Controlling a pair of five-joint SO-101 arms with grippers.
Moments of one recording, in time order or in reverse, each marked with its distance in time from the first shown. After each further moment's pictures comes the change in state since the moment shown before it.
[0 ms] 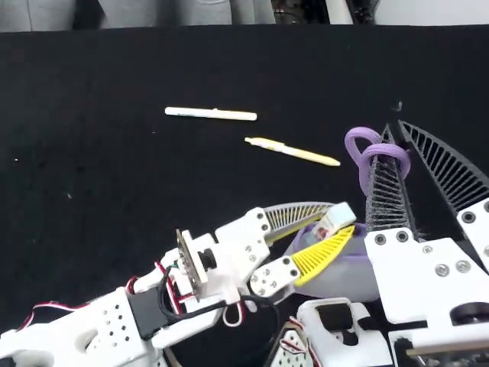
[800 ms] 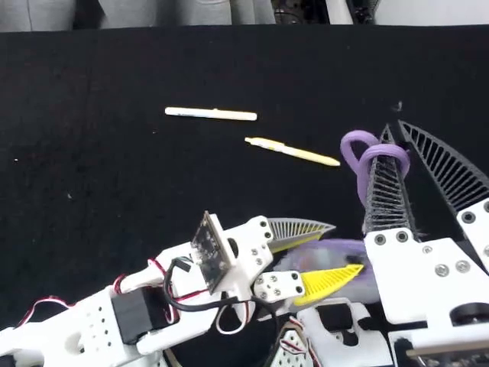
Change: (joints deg) left arm 1.8 1.1 -12.7 28.7 2.9; right arm 0.0 0.0 0.0 0.0 0.0
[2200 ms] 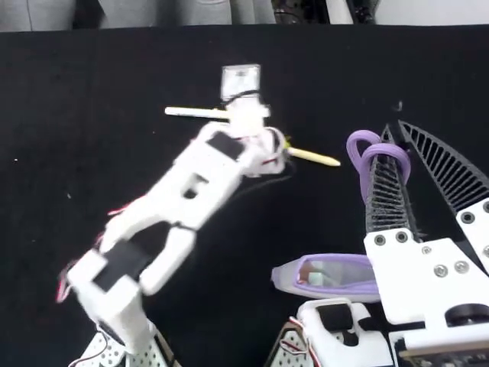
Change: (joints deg) left arm -33.4 74.5 -47.6 22.2 24.9; right arm 0.0 0.0 0.0 0.0 1.3
